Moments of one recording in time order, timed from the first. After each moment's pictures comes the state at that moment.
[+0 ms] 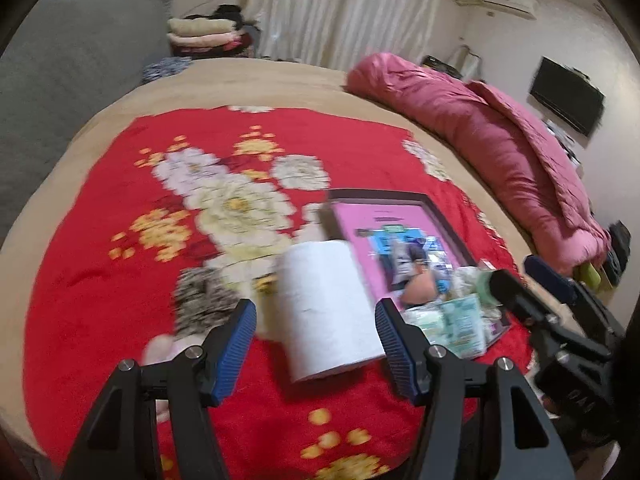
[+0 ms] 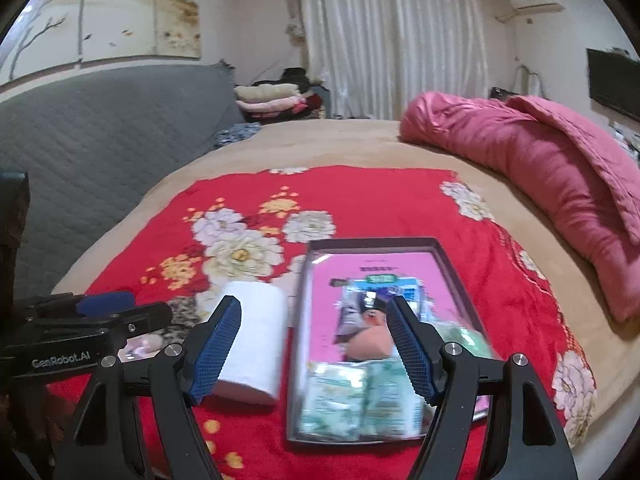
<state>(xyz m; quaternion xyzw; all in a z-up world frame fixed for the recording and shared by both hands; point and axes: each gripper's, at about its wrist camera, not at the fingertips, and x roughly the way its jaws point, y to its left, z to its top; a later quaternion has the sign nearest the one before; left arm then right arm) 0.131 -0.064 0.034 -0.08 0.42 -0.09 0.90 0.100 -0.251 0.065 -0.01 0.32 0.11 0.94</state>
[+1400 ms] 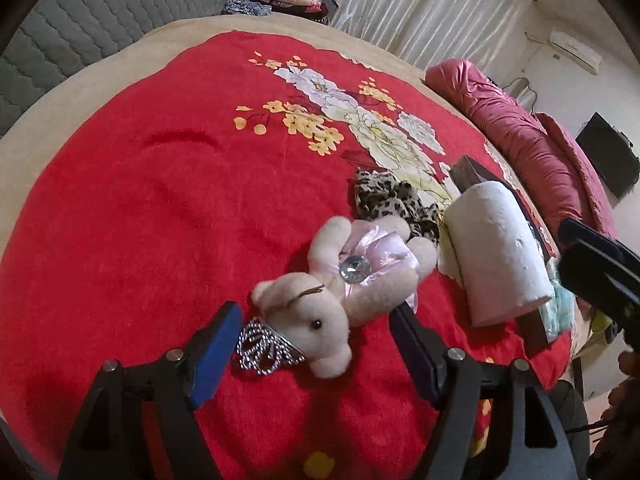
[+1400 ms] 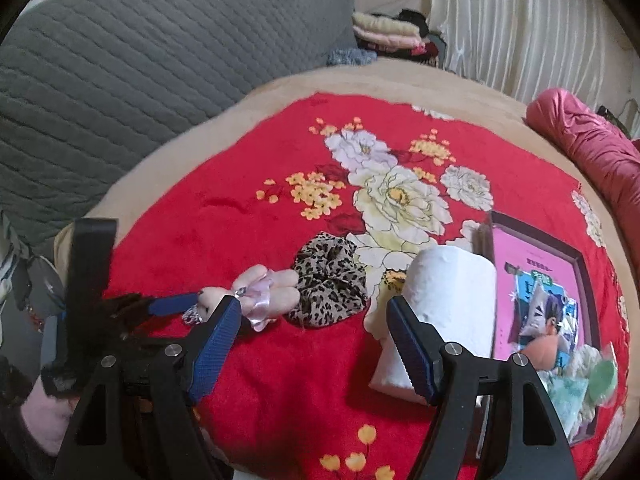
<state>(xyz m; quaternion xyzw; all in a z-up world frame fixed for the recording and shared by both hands) 0.105 0.090 -0.096 -0.19 0.45 -0.04 0.87 0.125 -0.066 0.006 -0.11 0.42 0.26 0.86</state>
